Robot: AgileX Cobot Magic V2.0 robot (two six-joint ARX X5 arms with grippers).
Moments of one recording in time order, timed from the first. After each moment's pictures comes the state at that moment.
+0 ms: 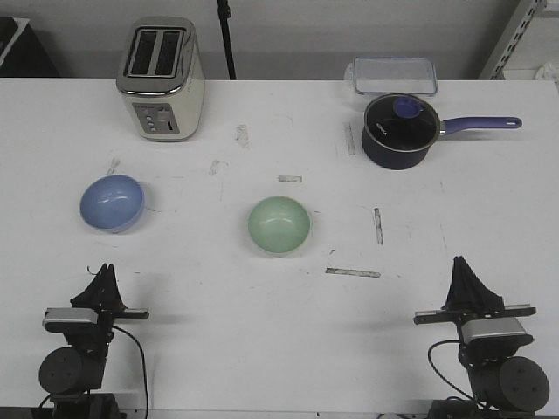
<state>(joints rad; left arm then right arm) 0.03 0.01 0.03 0.17 0.01 0.04 -0.01 0.14 0.35 -0.10 -0.10 0.00</state>
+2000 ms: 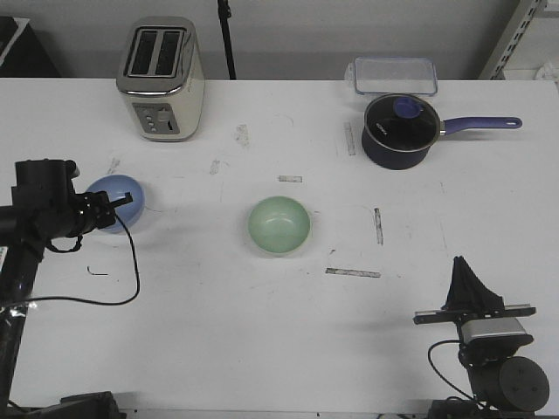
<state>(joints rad) 0.12 1.35 1.38 -0.85 0.16 -0.23 -0.01 0.14 0.35 -0.10 -0.10 0.00</state>
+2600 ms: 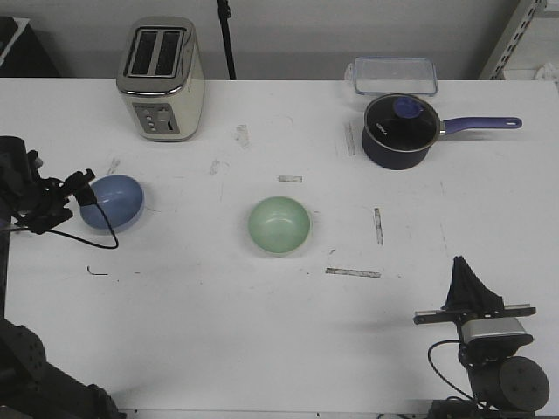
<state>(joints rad) 0.37 1.67 1.60 -0.97 0.27 -0.26 -0.01 0.14 0.35 -0.10 -0.10 0.00</state>
